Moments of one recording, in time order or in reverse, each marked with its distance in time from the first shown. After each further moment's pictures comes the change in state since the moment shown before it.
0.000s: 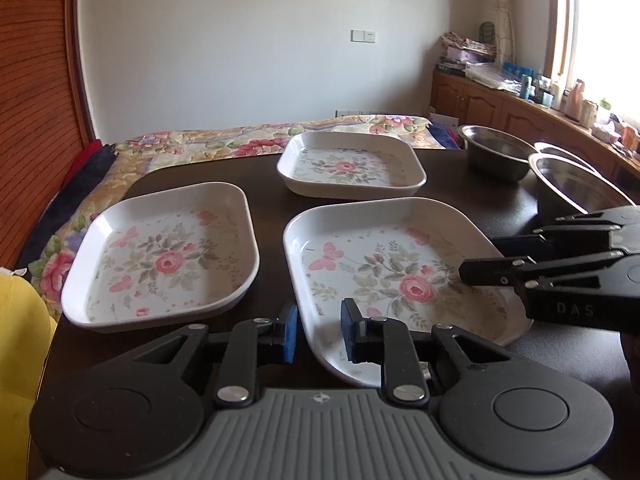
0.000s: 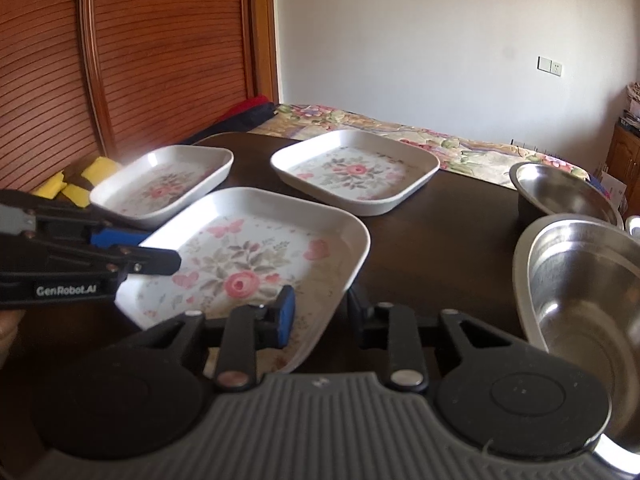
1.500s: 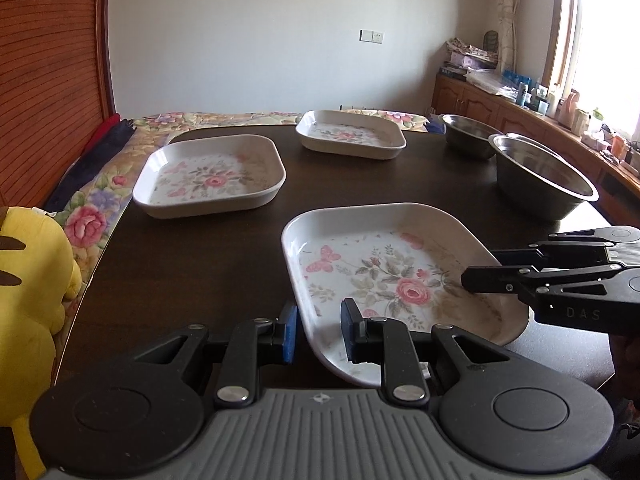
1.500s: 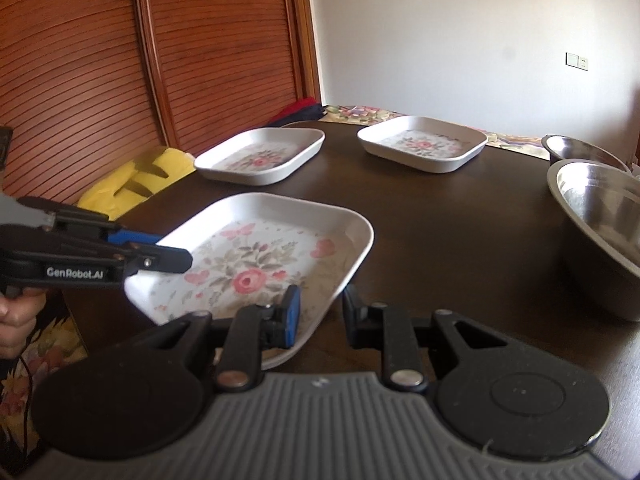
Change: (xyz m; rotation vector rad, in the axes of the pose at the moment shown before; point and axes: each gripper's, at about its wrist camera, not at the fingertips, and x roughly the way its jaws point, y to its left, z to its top) left arm -0.082 0.007 -0.061 -0.067 0.013 -0.011; right arm -0.056 0.045 -0.045 0.009 -0.014 0.131
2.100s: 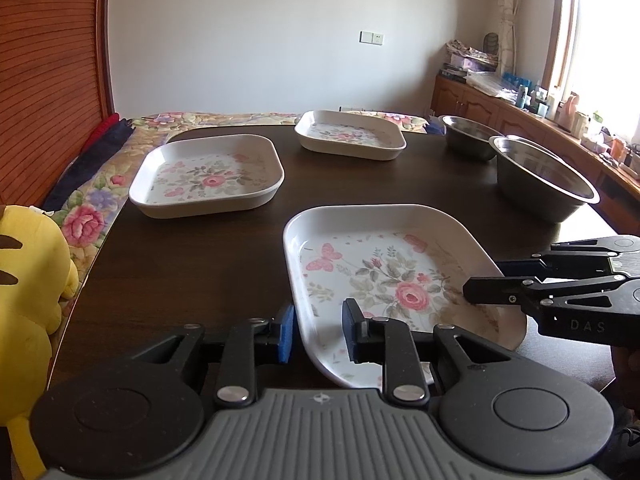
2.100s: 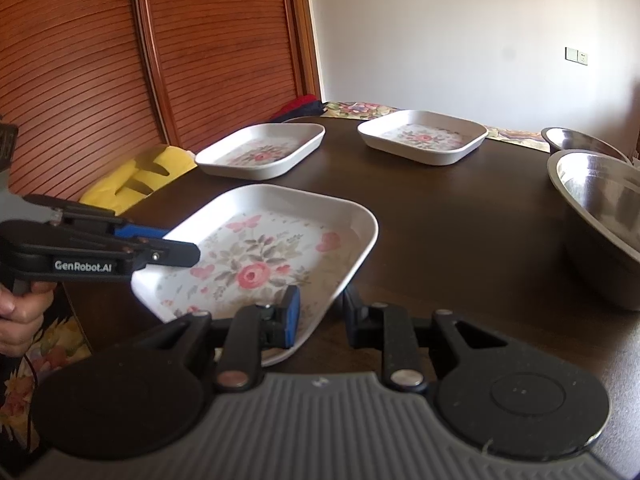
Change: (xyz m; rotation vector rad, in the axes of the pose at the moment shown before) left arm 0.001 0.000 -0.002 -0.007 -0.009 -0.008; right arm -0.001 -0.001 -0.002 0.016 0.003 0.000
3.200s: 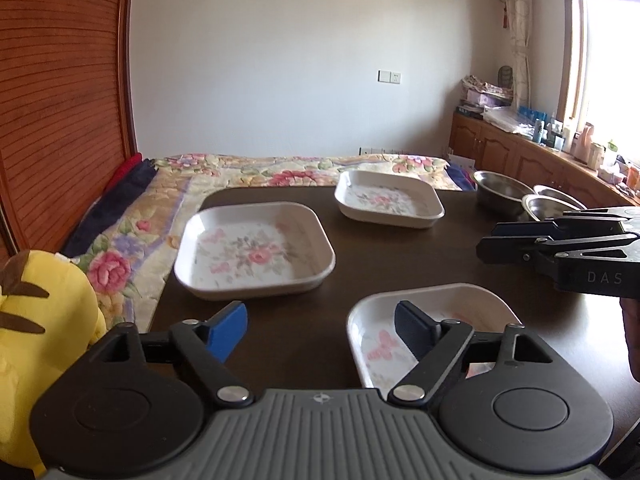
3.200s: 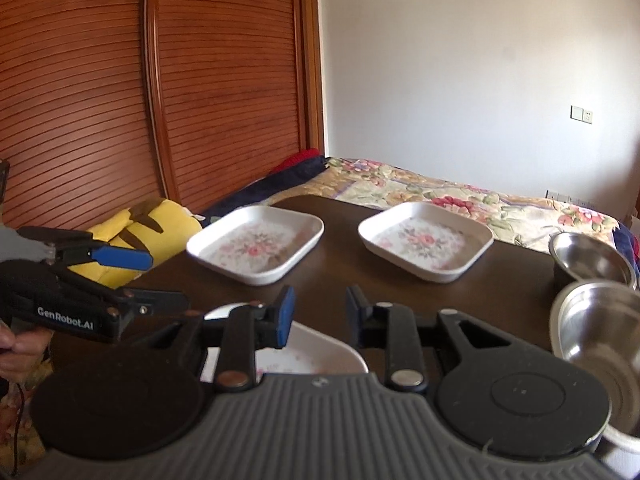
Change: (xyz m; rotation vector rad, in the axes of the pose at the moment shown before) left arm -0.004 0.032 0.042 0.002 -0.124 0.062; right arm 0.012 0.005 0.071 -0.084 -0.137 -0.011
